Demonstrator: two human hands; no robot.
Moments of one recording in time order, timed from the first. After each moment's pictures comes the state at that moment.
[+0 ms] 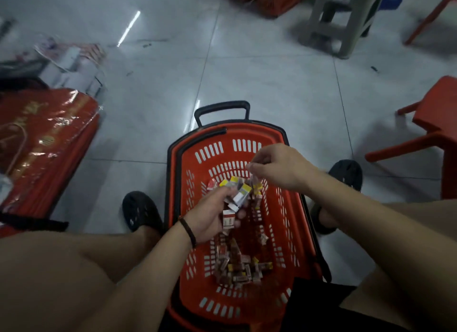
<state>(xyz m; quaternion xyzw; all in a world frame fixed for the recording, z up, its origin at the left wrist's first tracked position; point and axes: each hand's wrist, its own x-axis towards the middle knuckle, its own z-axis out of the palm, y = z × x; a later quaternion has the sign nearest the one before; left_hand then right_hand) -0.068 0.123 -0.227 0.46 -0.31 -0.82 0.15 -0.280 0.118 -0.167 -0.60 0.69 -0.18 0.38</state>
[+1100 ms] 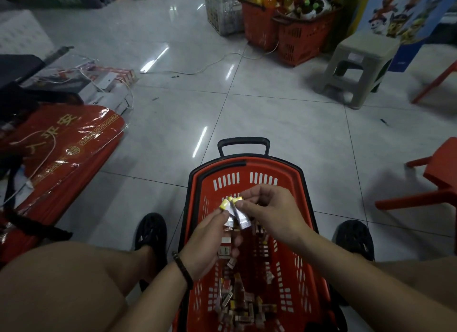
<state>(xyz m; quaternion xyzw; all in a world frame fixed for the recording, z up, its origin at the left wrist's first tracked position) -0.029 0.140 -0.177 0.47 -0.36 -0.75 0.29 -0.215 0.133 -0.167 -0.50 0.58 -0.41 0.50</state>
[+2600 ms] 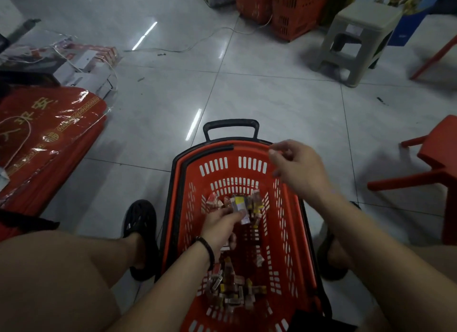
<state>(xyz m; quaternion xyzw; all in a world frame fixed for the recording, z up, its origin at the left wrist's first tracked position) -0.079 0.123 -0.264 0.61 -0.36 -0.67 0.21 -0.287 0.093 -0.157 -0.47 0.72 -0.36 0.35</state>
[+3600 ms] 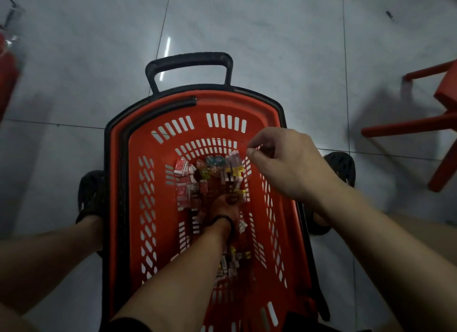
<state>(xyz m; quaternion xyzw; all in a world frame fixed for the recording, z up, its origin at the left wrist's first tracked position) -0.151 0.127 -0.528 0.72 -0.34 -0.60 0.08 -0.307 0.086 -0.209 -0.54 0.74 -0.16 0.36</state>
